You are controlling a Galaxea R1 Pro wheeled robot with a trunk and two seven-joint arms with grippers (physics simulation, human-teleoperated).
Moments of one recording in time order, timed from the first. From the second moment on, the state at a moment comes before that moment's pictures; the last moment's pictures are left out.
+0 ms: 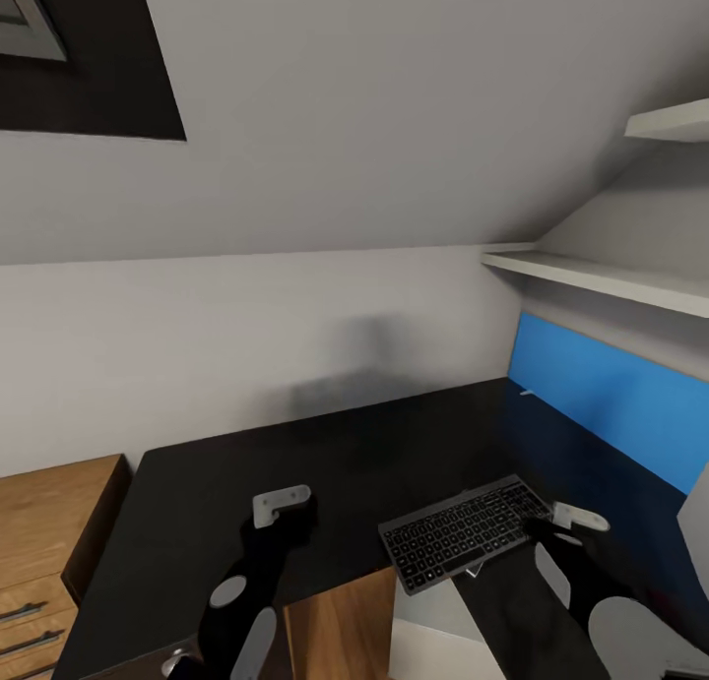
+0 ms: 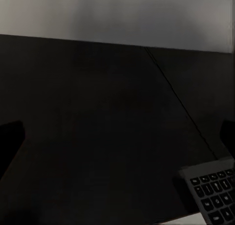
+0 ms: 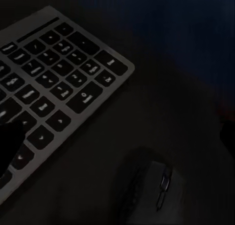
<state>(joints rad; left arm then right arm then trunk) -0.13 -0.12 -0.32 -1.56 0.29 0.38 0.43 -0.66 -0.16 -0.10 -0.36 -0.17 0.09 -0.35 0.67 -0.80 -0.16</state>
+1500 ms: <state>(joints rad) -0.11 -0.12 -0.30 -1.61 0.31 0.38 0.43 -0.69 -0.20 -0.21 -0.36 -0.48 0.16 -0.40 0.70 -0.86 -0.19</state>
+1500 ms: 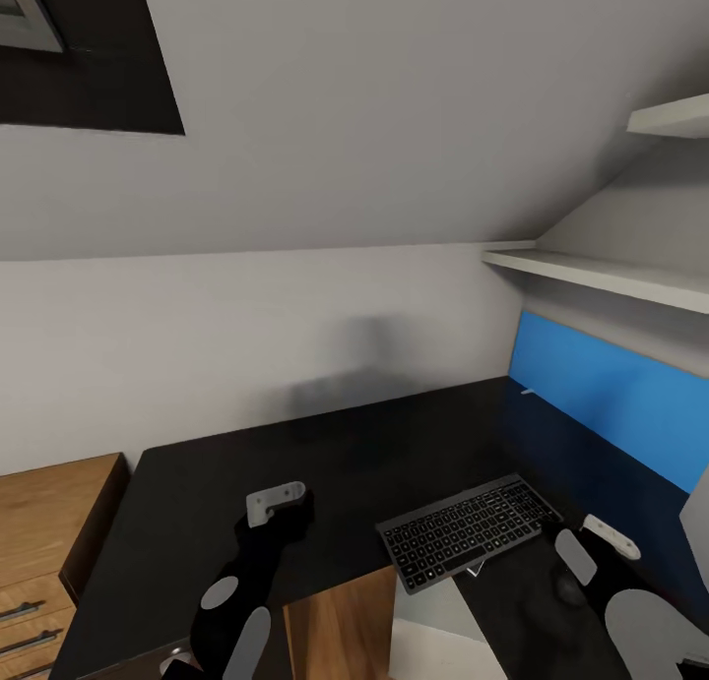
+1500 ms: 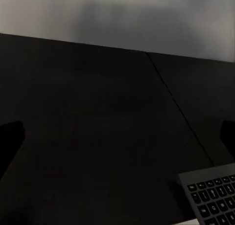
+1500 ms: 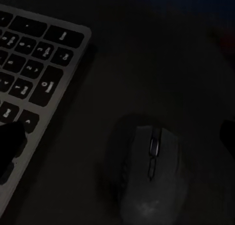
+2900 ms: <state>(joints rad) -0.11 -0.12 -0.30 -1.61 0.31 0.38 0.43 -0.69 -0.20 -0.21 -0.37 -0.48 0.31 -0.41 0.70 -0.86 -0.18</state>
